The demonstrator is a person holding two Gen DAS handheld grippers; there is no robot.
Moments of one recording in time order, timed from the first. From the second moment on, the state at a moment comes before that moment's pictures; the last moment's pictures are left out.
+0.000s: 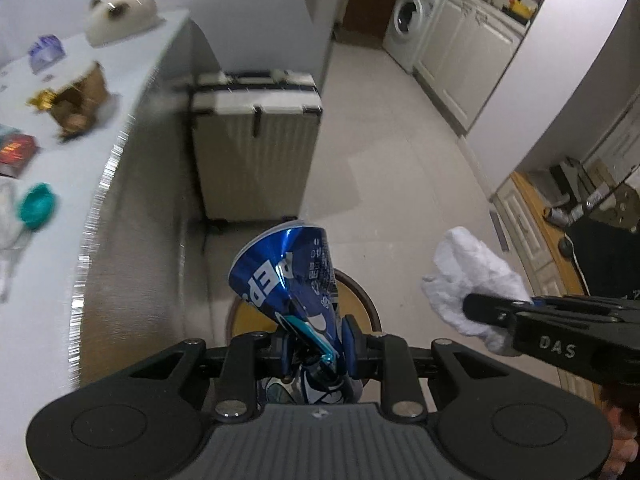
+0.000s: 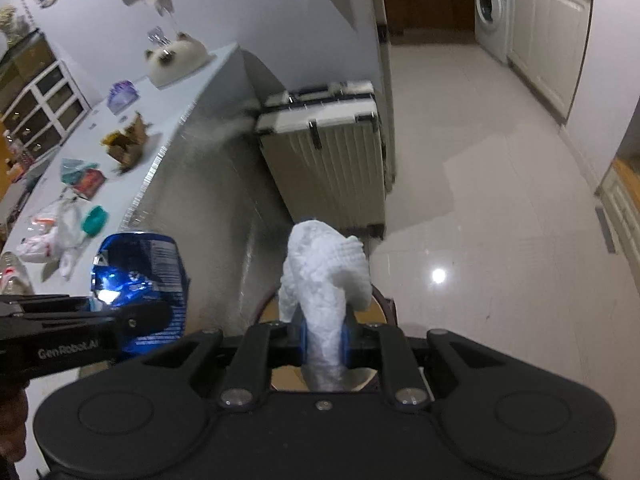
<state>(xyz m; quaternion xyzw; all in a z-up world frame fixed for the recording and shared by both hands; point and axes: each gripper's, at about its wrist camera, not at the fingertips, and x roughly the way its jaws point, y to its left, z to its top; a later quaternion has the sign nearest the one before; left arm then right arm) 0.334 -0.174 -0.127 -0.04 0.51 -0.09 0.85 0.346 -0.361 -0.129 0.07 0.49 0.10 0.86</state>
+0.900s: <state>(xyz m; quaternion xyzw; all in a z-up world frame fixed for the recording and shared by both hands) 0.428 -0.179 -0.417 0.01 0.62 -0.11 0.77 0.443 -0.323 -0.417 0.12 0.62 0.09 0.77</state>
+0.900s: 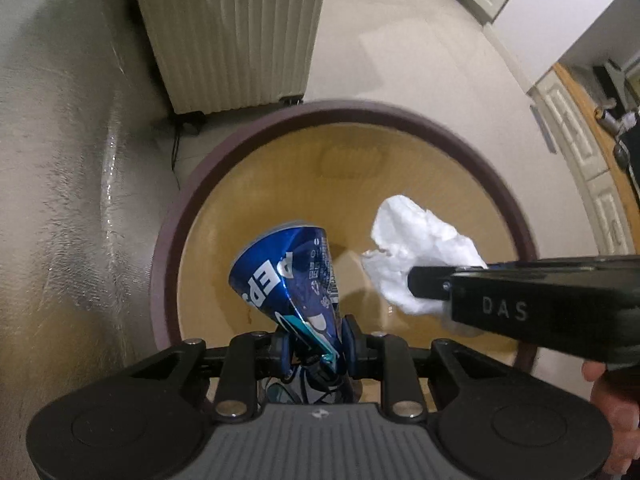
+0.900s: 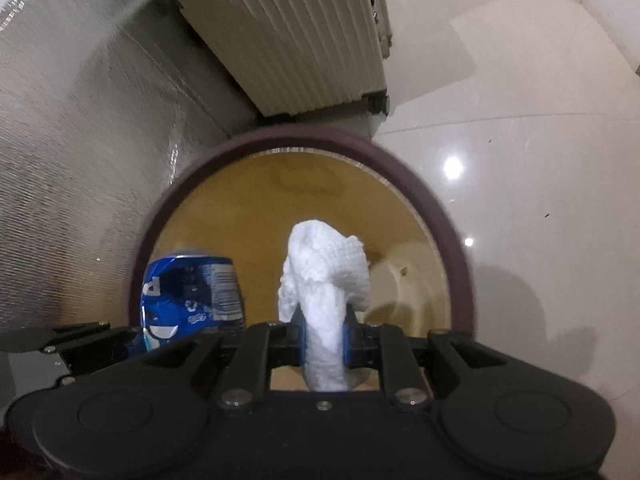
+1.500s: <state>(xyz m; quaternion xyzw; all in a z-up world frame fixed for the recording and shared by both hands) 0.439 -0.180 -0.456 0.02 0.65 -0.11 0.75 0.449 -0.309 -0.445 0.08 0.64 0.09 0.75</state>
